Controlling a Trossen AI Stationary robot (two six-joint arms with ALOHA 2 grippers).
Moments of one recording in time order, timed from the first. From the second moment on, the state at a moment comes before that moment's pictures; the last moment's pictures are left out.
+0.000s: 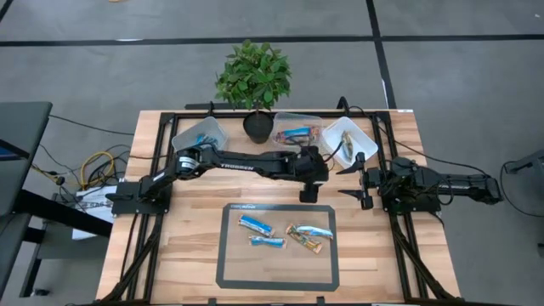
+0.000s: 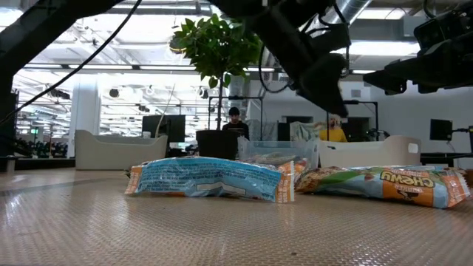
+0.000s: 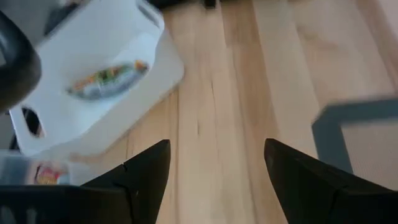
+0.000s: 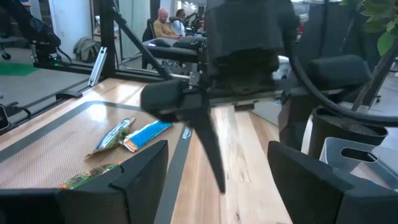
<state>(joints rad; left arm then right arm) 0.03 2.30 2.00 -0.44 -0.17 0.26 -0.10 0.12 0.01 0.04 -0.18 -0.18</state>
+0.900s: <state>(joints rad) -0.07 1.40 0.54 0.33 -0.16 0.16 -0.10 0.12 0.01 0.04 -0.18 -0.18</state>
